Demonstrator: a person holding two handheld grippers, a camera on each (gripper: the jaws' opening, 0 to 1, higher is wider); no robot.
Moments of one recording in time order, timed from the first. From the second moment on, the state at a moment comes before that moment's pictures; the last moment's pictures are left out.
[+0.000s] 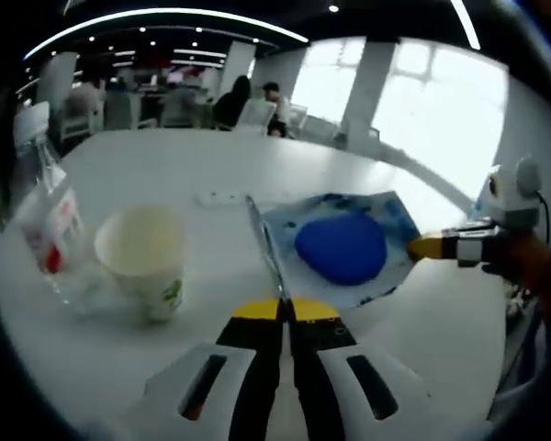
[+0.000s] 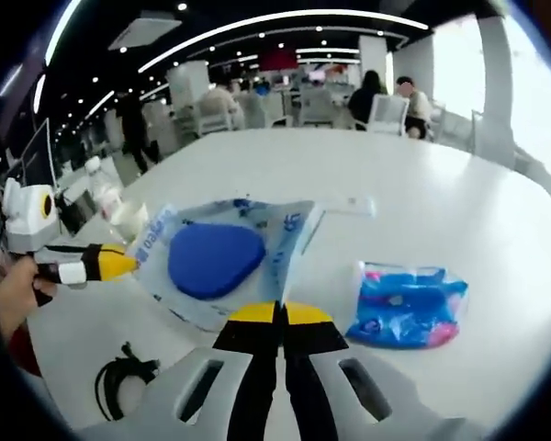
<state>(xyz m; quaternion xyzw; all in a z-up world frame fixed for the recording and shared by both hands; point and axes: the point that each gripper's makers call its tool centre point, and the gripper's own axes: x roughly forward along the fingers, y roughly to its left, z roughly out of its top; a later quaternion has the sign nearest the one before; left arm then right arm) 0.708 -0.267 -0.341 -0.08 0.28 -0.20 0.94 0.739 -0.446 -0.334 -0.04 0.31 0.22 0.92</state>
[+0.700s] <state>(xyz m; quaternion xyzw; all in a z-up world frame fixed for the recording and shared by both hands) 0.722 -0.248 -0.378 -0.12 0.30 -0.15 0.93 0.766 -0.424 -0.376 -0.08 0.32 0.24 0.91</state>
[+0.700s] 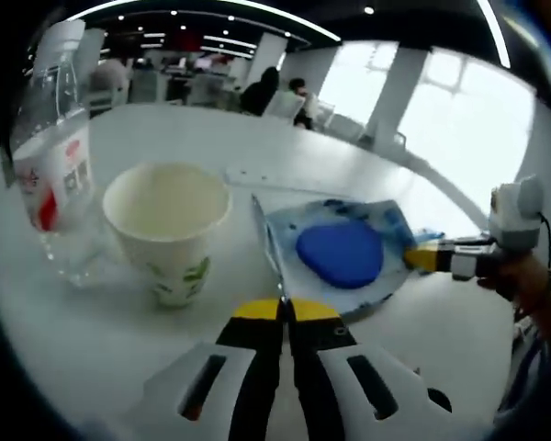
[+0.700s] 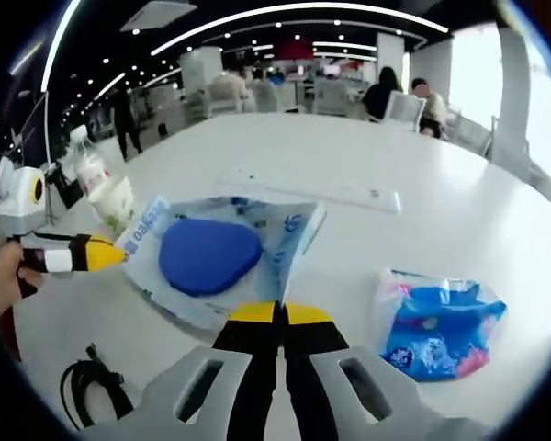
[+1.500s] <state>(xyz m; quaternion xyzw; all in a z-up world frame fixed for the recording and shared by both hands) 0.723 -0.242 -0.388 -0.06 0.32 -0.12 0.94 0.763 -0.426 -0.393 -0.14 0.33 0.23 0.90</state>
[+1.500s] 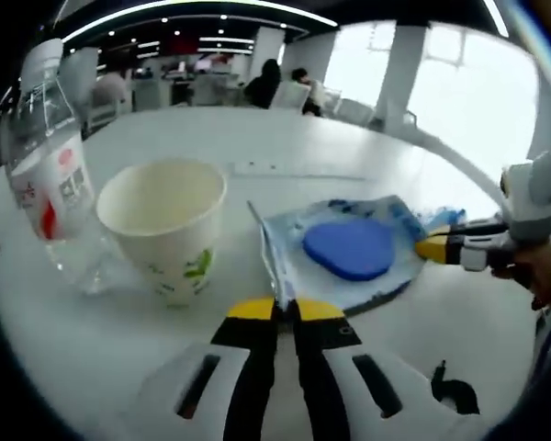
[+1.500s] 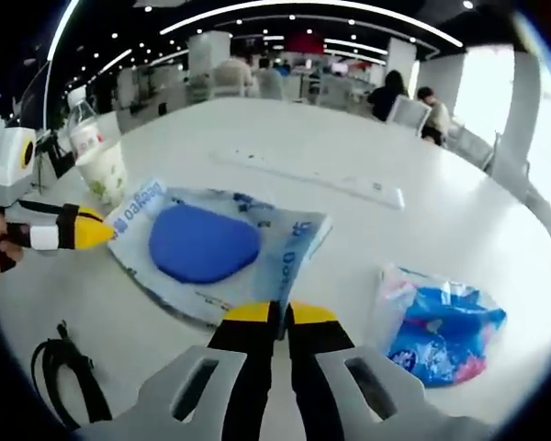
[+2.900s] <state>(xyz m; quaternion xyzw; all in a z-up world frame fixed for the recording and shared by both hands) 0.645 -0.263 -0.304 0.03 0.28 -0.23 0.93 0.785 -0.503 -0.332 -0.10 0.19 0.16 0.96</state>
